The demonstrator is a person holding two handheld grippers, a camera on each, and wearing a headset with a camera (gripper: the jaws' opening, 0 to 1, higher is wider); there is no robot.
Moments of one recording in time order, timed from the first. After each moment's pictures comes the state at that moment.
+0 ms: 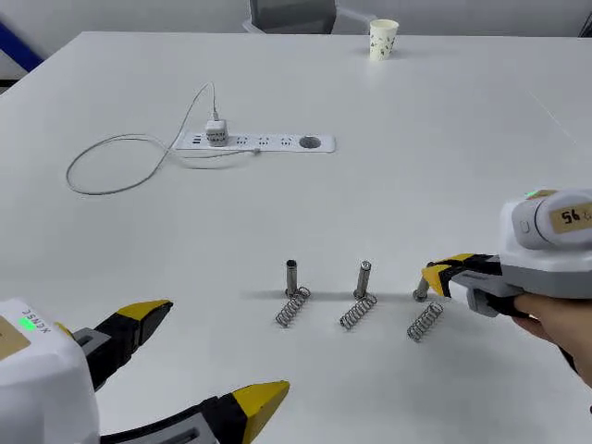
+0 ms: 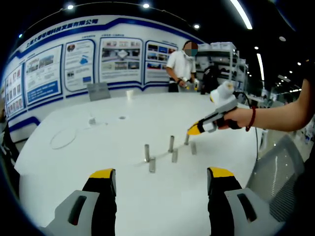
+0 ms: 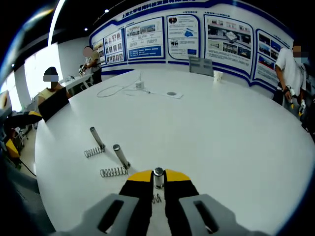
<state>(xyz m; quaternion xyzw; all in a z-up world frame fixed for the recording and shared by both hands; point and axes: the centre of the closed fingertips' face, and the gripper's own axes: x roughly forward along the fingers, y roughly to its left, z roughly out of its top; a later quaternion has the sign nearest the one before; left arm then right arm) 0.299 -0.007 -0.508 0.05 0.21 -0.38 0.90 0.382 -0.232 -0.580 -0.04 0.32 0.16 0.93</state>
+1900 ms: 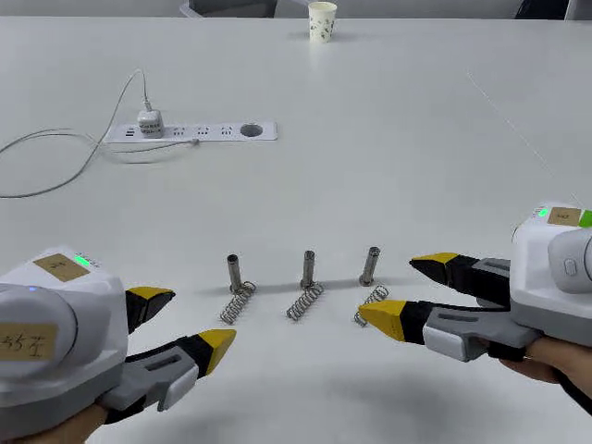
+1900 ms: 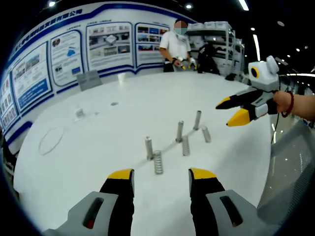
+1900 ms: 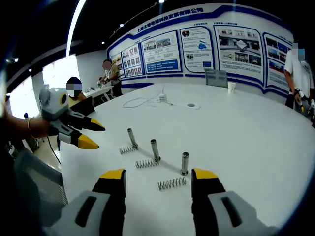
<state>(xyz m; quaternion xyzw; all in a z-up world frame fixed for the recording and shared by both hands) 0.355 -0.043 -0.567 0.12 0.27 -0.40 0.87 0.320 -0.212 -0.552 0.00 0.26 0.24 0.94</state>
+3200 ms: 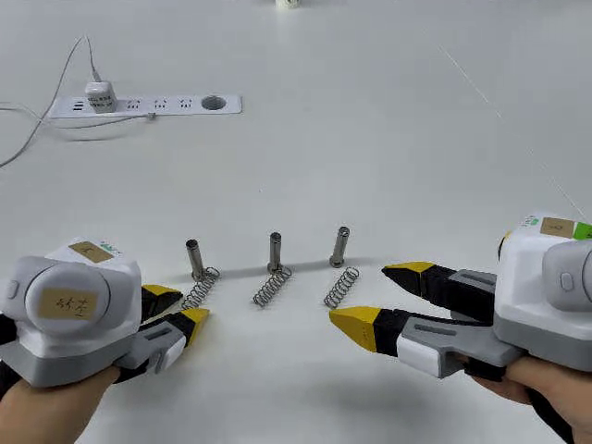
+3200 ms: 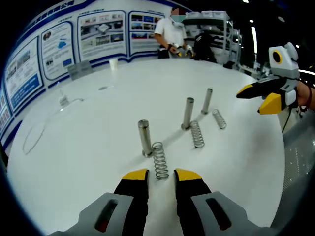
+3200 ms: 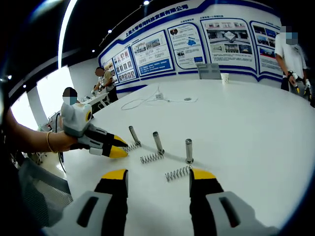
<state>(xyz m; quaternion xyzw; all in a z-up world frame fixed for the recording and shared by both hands) 0.379 -0.068 -0.625 0.14 0.30 -0.42 0.84 0.306 -0.209 -0.563 0.05 0.27 0.22 0.94</state>
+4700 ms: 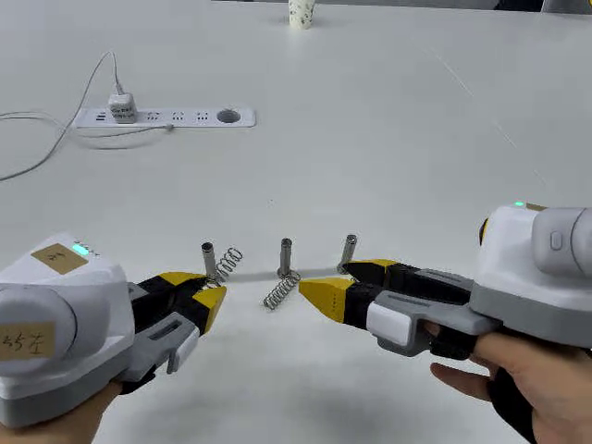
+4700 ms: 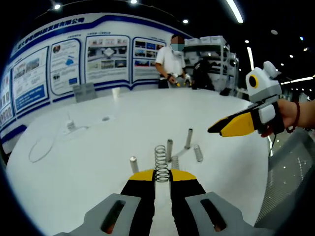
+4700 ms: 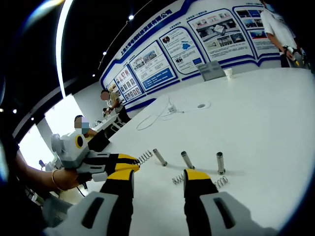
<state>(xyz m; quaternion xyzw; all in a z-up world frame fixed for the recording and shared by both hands) 0.349 -0.077 -0.547 0.07 0.19 -0.43 0.88 0.320 -0.160 -0.521 0.19 0.23 0.25 0.92</state>
